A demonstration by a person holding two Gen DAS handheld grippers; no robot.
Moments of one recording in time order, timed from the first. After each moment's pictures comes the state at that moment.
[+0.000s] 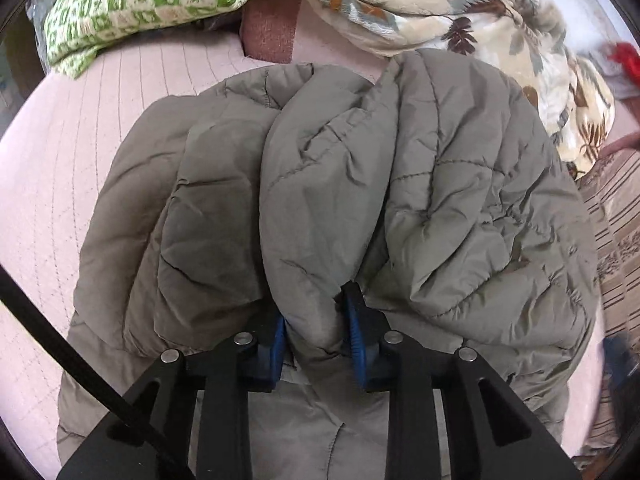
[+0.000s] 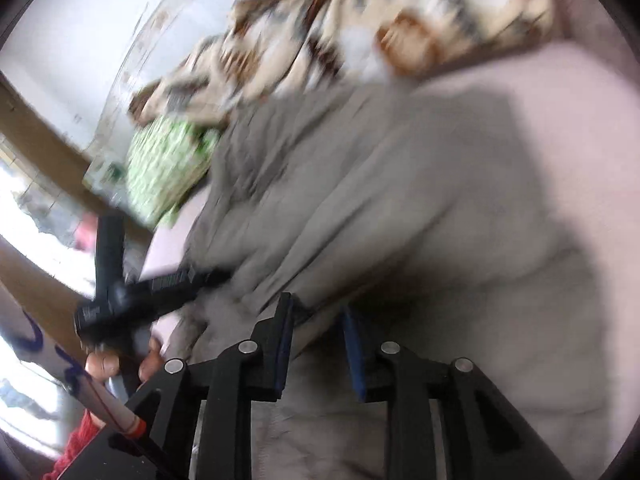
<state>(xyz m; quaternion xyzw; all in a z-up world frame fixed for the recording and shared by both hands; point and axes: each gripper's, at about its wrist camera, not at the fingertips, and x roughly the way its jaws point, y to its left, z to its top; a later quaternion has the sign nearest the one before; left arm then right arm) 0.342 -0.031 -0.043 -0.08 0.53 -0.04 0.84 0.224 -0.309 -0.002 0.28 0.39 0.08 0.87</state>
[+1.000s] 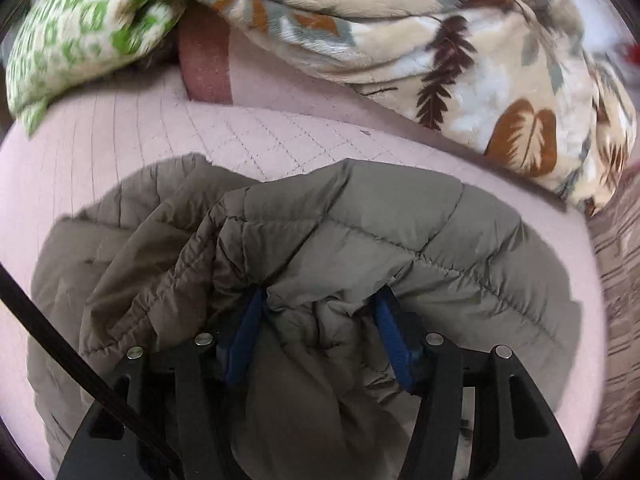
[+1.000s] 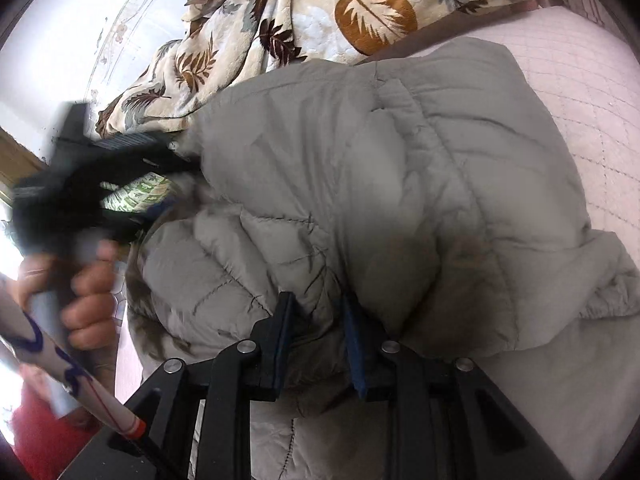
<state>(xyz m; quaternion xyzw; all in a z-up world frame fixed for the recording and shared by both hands) 0.454 -0.113 -0.043 -0.04 0.53 -0.02 0.85 0.285 -0.288 -0.073 0.30 0.44 0.13 0.84</state>
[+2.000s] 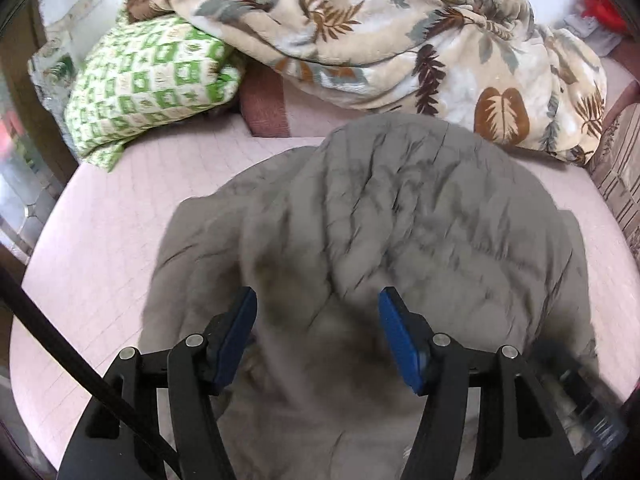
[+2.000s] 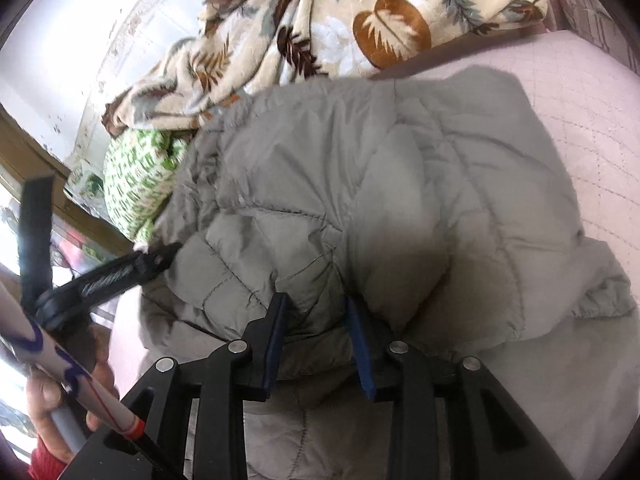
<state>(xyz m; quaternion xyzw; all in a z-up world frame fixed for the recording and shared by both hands) 0.314 -0.073 0.008 0.04 0.45 0.02 0.89 0.269 -0.283 -0.051 0.28 0.41 0.12 0.86</state>
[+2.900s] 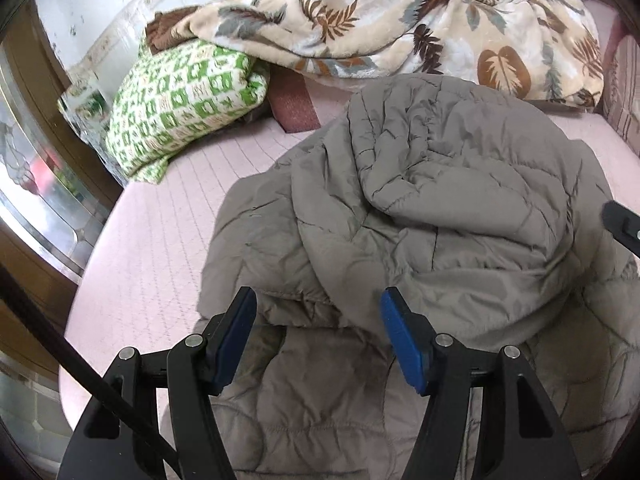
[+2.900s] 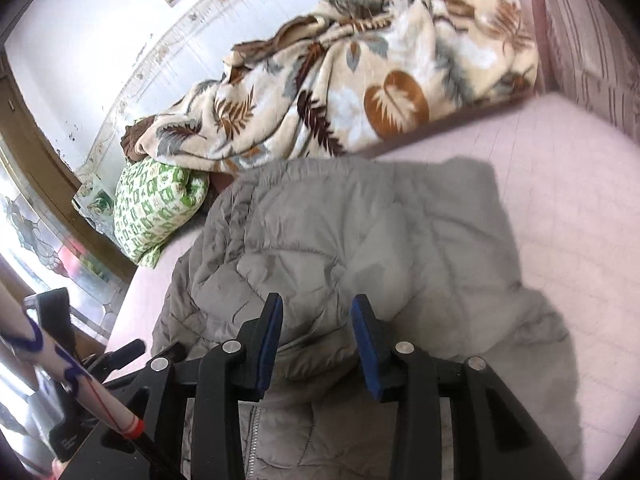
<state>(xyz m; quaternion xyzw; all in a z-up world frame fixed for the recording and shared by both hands) 0.247 -0.085 0.008 0.14 0.43 0.07 0.89 0.239 -0.294 -0.002 0.24 0.35 0.09 0.90</state>
